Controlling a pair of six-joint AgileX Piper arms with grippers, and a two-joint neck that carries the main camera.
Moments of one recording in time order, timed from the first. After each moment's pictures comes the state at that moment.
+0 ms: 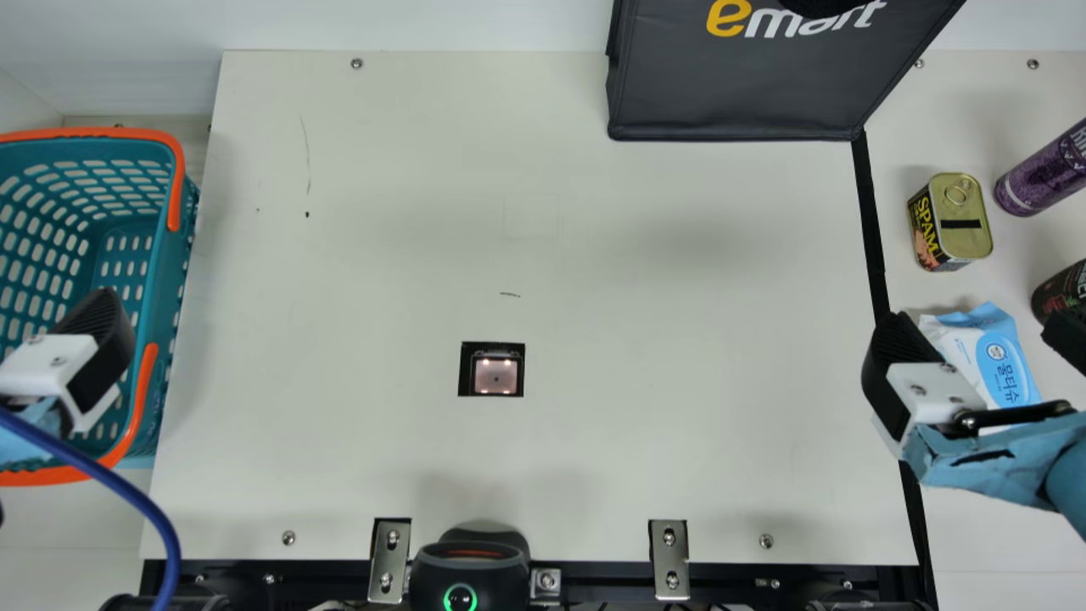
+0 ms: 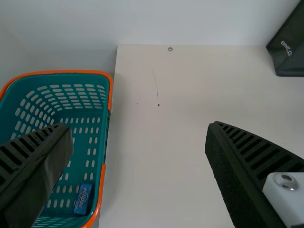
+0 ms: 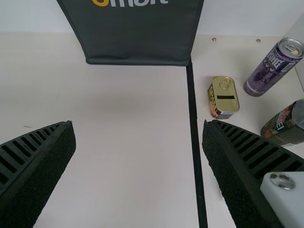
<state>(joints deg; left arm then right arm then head) -1.6 43.3 -68.9 -1.5 69.5 0.0 0.7 42.4 -69.8 -0.7 69.9 0.0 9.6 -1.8</state>
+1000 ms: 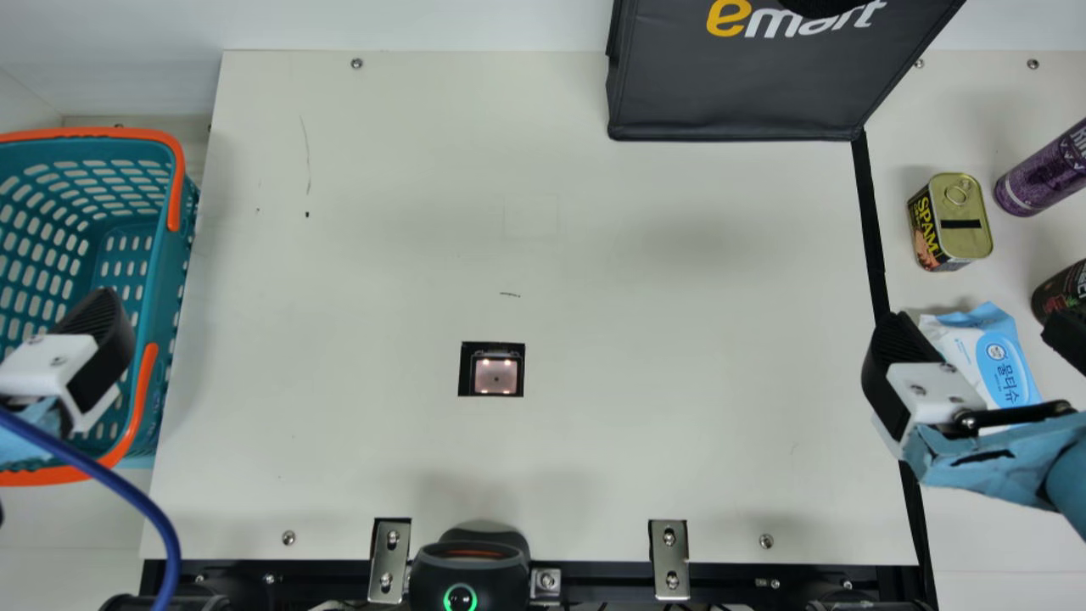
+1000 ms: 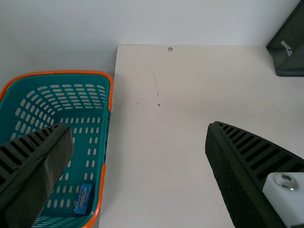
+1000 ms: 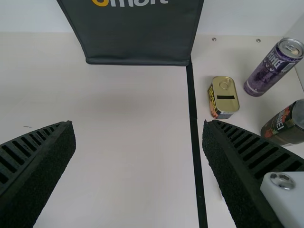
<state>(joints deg) -1.6 43.3 -68.9 -1.5 69.5 0.0 0.7 42.4 -69.8 -0.7 69.9 0.0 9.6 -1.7</state>
